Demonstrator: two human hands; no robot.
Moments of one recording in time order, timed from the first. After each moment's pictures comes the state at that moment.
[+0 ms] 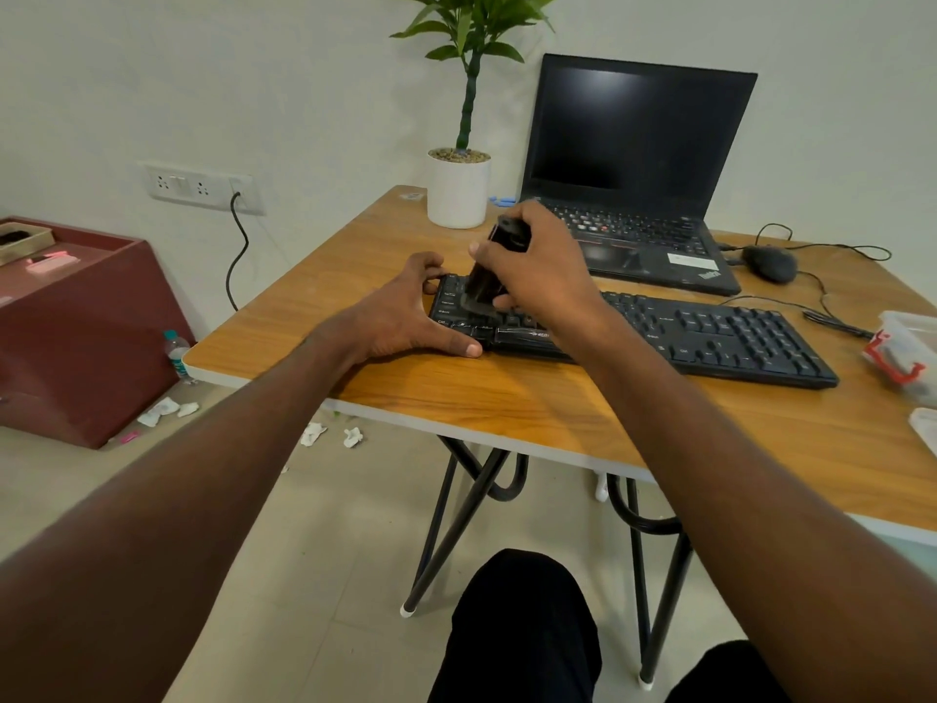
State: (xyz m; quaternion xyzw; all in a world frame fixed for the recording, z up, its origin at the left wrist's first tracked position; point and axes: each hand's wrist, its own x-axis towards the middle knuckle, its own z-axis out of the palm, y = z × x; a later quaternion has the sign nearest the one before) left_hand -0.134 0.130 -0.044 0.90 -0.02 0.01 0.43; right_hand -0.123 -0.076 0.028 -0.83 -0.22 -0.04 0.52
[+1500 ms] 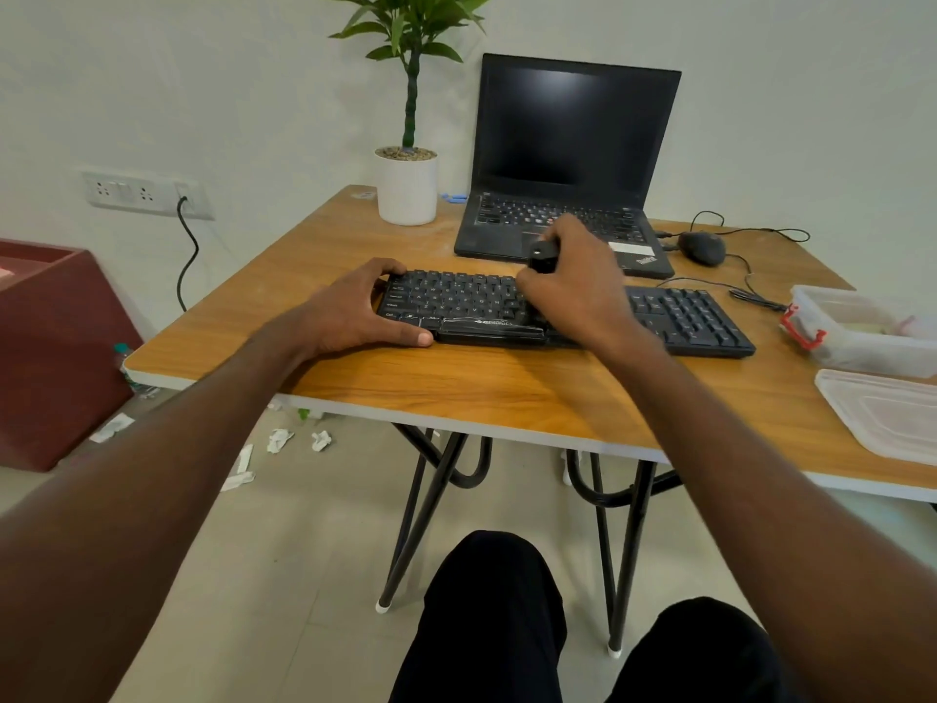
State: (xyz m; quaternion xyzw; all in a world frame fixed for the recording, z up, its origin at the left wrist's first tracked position) left_hand -0.137 0.128 -0.043 0.93 -0.01 0.02 0.38; right_hand -0.120 -0.161 0.020 -0.90 -0.19 -0.17 0.36
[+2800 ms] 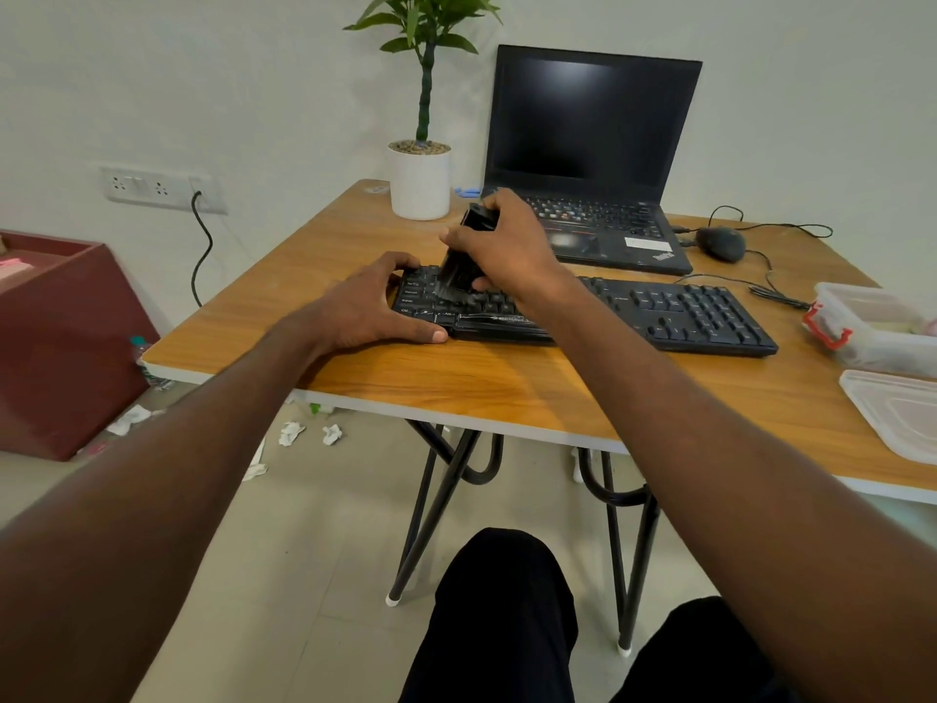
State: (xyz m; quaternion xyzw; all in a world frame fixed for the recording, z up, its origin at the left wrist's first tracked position) left_hand -0.140 0.124 -0.040 0.93 0.00 0.01 0.37; right_hand -0.104 -0.086 0.030 -0.83 -0.18 -0.02 0.52
